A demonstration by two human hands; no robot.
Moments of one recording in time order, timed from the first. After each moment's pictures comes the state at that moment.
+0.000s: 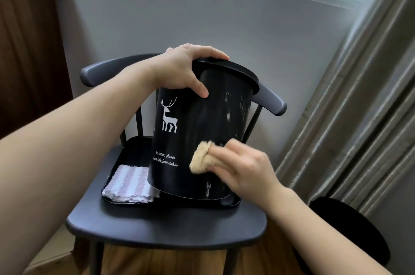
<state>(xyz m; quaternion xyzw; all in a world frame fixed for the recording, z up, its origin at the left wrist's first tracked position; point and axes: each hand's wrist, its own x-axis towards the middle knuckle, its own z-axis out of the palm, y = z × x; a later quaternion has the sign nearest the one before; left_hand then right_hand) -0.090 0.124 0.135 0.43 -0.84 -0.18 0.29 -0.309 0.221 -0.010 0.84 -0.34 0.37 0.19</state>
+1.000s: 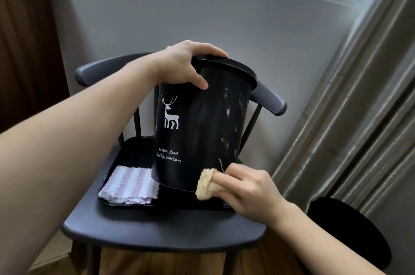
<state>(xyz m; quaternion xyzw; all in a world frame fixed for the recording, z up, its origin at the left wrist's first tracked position) -0.093 0.101 0.135 0.44 -0.82 -0.20 0.31 -0.339 0.220 -0.046 0.89 -0.30 0.29 0.19</state>
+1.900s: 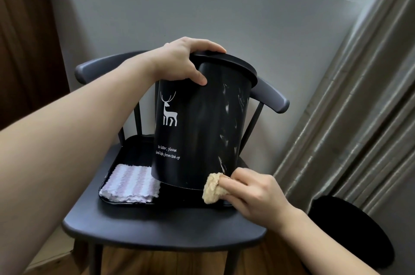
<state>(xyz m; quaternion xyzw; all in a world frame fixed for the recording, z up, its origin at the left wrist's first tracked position) -0.090 0.098 0.134 0.44 -0.82 -0.20 0.31 -0.349 0.222 -0.057 0.88 -0.31 0.29 0.20</state>
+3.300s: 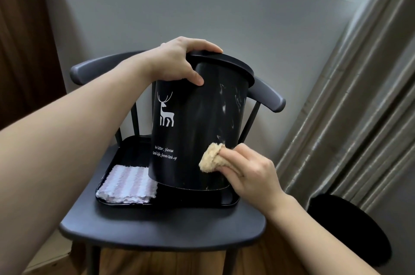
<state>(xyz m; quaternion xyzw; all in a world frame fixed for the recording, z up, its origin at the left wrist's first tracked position) -0.093 0.101 0.133 0.44 -0.82 -0.20 0.31 -0.333 0.211 -0.037 0.82 -0.36 0.41 0.17</state>
